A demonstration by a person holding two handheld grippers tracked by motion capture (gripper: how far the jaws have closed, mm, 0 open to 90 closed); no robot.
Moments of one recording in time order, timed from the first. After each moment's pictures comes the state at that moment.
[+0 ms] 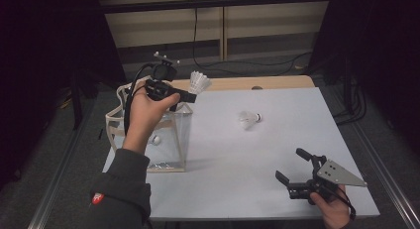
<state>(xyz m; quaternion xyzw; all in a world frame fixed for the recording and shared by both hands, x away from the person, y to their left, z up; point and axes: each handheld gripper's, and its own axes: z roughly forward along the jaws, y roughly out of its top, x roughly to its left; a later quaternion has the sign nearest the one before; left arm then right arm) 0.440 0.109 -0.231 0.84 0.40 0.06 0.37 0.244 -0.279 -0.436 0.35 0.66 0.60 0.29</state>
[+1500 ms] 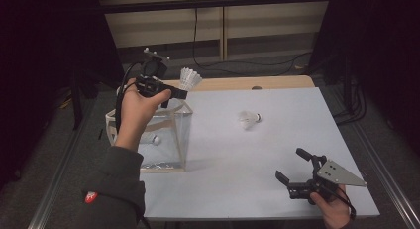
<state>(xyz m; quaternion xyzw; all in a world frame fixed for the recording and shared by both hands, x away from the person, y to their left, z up) 0.445 0.125 -0.224 0.83 0.43 0.07 0.36 0.244 -0.279 -0.436 0.35 0.66 0.60 0.29</state>
